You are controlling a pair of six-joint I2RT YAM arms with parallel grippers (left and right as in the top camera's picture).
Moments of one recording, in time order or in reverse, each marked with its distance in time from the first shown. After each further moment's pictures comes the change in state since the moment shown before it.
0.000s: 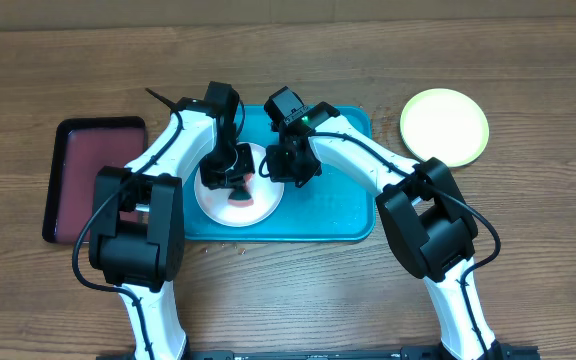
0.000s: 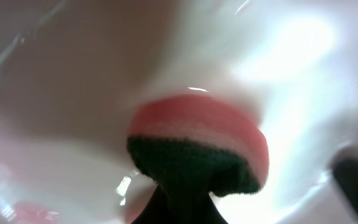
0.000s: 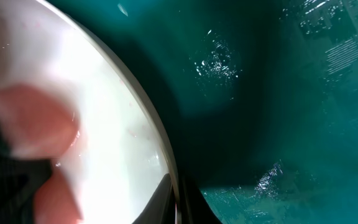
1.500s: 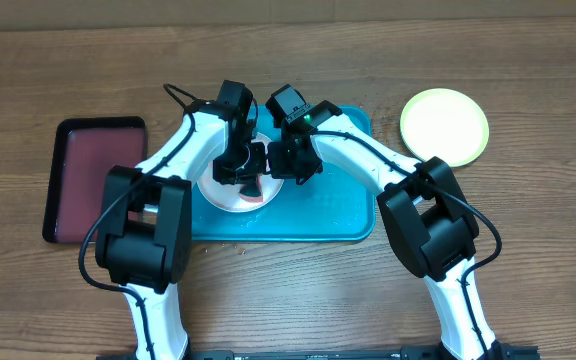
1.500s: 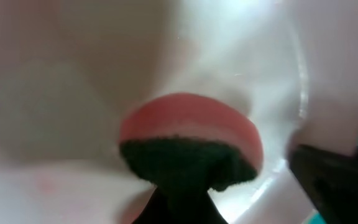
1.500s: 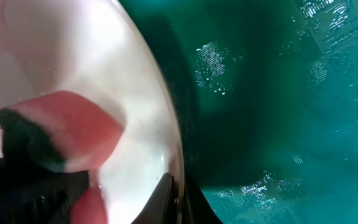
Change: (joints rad) left arm -0.048 0.004 0.002 0.107 0.027 0.075; right arm -0.008 0.000 0.000 0.017 0.017 0.016
